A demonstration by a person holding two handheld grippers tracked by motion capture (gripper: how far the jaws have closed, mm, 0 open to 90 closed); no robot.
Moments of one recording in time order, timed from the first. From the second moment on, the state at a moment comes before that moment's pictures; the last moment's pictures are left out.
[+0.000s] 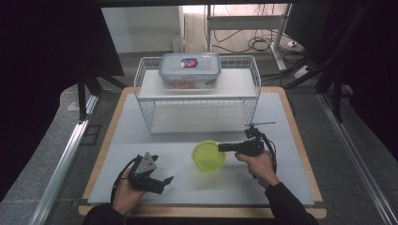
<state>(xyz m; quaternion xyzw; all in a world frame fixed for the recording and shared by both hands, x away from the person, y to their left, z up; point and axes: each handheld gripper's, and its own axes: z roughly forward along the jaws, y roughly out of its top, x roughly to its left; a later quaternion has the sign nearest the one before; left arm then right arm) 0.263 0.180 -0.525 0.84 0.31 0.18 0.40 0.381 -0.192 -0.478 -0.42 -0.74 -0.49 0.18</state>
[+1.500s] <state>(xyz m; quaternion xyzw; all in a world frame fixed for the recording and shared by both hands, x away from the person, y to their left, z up) 0.263 0.180 -0.525 0.84 0.31 0.19 0.40 0.408 -0.196 -0.349 -0.41 -0.69 -0.58 0.16</state>
